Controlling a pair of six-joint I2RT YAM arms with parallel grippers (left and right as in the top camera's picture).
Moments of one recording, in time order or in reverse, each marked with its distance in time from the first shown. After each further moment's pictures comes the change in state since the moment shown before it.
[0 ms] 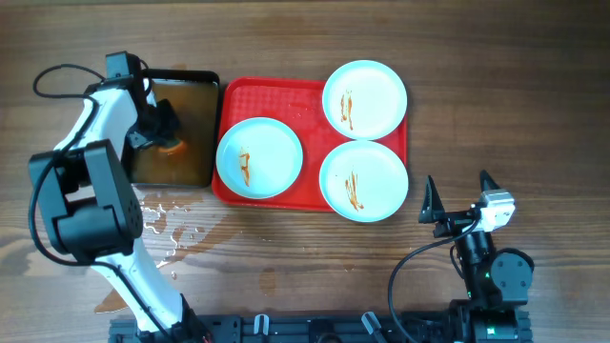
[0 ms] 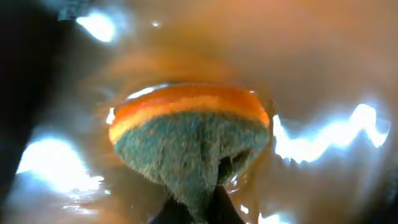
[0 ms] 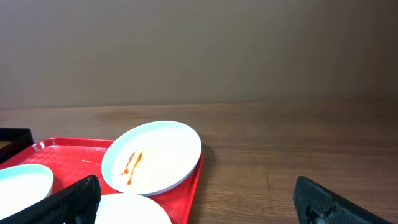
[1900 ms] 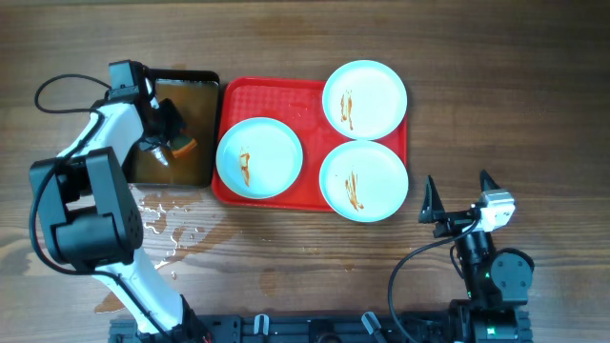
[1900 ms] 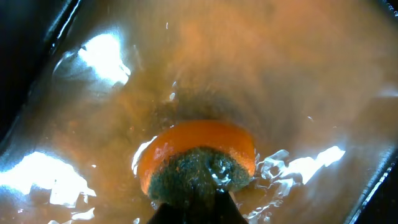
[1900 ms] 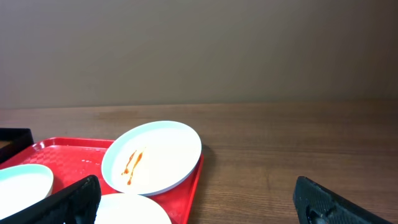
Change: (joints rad) left arm -0.011 -0.053 -0.144 0.220 -0.014 -0.101; right arm 0.000 0.000 0.000 0.000 0.000 0.000
